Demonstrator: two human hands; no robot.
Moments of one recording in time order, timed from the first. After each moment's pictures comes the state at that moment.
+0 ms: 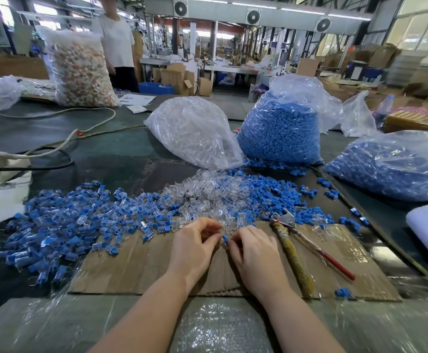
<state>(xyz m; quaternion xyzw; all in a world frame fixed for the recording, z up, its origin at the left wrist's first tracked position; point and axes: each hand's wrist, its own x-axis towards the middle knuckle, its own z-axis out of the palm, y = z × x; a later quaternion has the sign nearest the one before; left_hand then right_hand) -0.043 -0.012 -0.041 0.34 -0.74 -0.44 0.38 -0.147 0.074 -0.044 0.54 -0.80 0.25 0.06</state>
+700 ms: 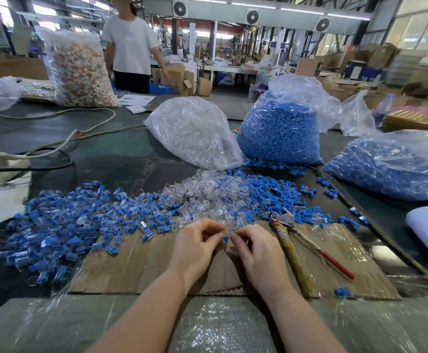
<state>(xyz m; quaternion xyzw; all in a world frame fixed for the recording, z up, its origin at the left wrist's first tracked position) -0.044 -0.014 -0.041 0.32 -0.71 -0.52 0.35 -0.149 0.077 -0.039 0.52 -0.76 0.39 0.02</state>
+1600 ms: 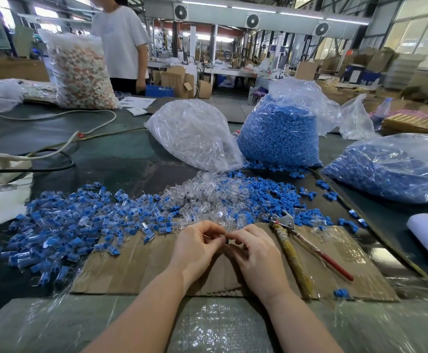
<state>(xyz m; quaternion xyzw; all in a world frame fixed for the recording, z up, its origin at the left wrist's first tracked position) -0.042 -0.017 -0.040 0.32 -0.73 -0.51 0.32 -0.145 0.079 -0.038 0.57 -0.73 0.38 0.06</state>
